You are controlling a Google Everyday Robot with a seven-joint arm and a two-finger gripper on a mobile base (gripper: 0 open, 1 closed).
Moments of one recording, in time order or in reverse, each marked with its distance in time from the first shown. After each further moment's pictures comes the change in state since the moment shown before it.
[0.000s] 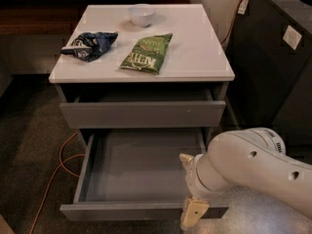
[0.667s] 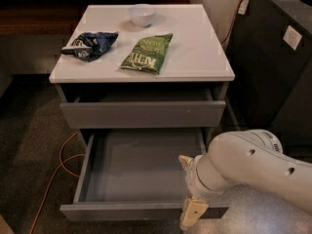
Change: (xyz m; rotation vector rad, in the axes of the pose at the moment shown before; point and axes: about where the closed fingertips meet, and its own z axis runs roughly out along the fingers) arm 0.004 -0.002 0.012 -0.017 -0.018 0.002
